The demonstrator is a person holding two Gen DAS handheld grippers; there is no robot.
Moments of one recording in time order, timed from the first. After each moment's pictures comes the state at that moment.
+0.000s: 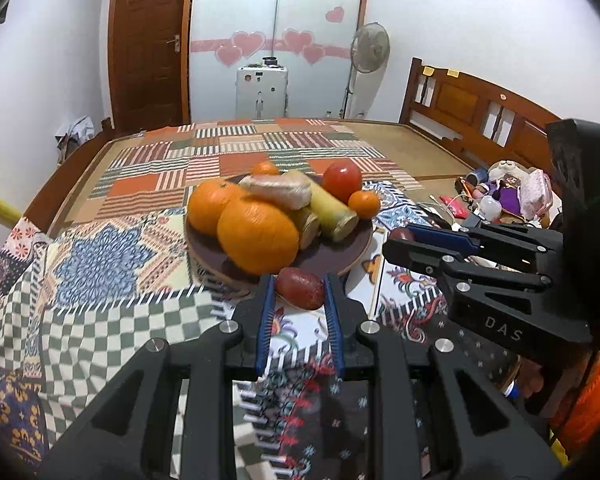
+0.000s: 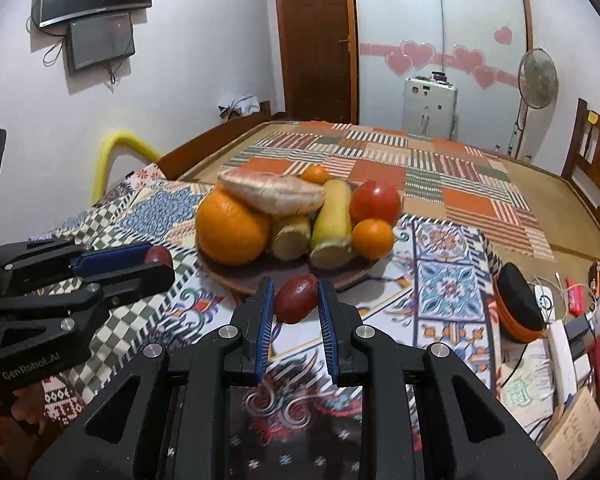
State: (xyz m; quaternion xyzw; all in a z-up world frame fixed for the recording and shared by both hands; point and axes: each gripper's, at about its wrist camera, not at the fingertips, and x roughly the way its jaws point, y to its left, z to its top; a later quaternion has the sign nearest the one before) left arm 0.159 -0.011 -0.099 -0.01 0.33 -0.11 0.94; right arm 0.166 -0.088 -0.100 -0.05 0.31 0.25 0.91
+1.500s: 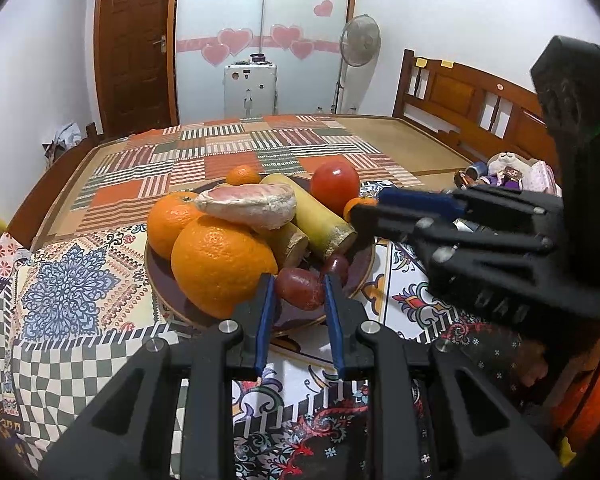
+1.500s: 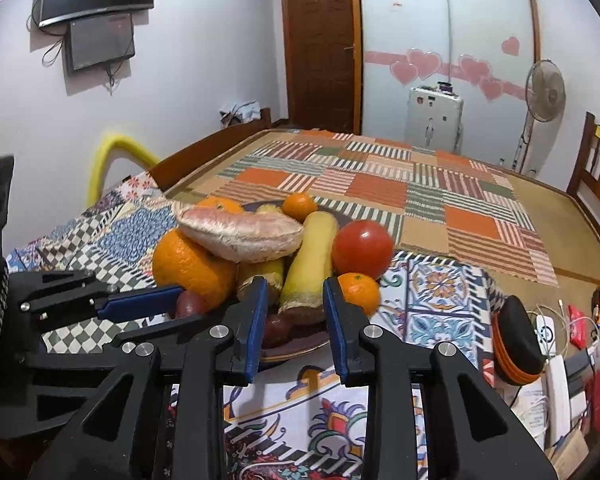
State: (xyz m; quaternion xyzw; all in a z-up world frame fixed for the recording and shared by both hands) left arm 0.202 -0.029 -0.120 0.00 0.33 -0.12 0.94; right arm 0.200 -0.091 -0.093 -0.05 0.30 0.26 0.92
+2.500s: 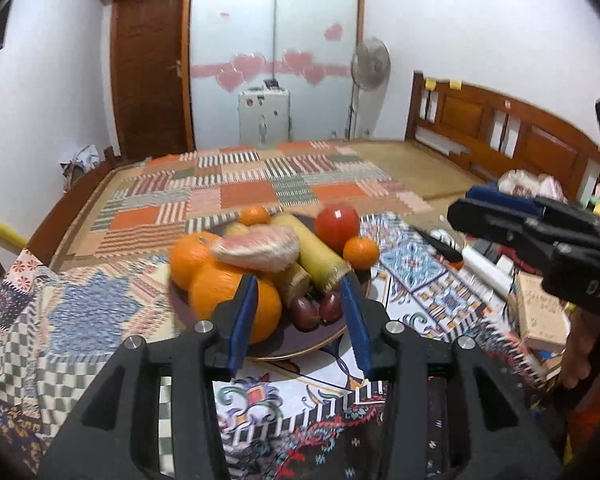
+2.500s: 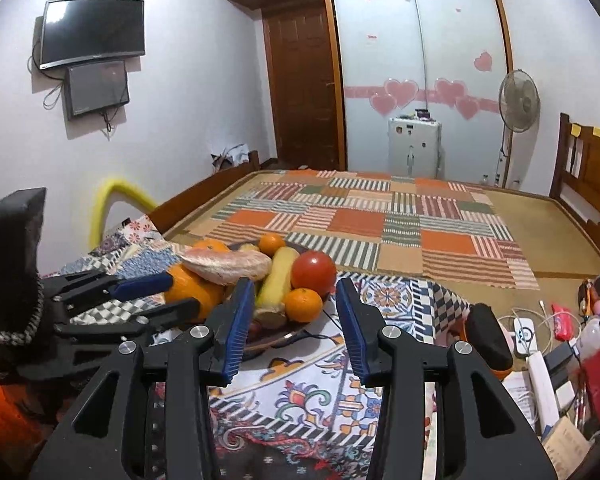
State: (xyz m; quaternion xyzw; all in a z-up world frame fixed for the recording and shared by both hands) left arm 0.186 -0.031 -0.084 0.00 0.28 -0.09 0.96; right arm 0.165 -0.136 -0.058 -0.02 0.23 0.25 0.94
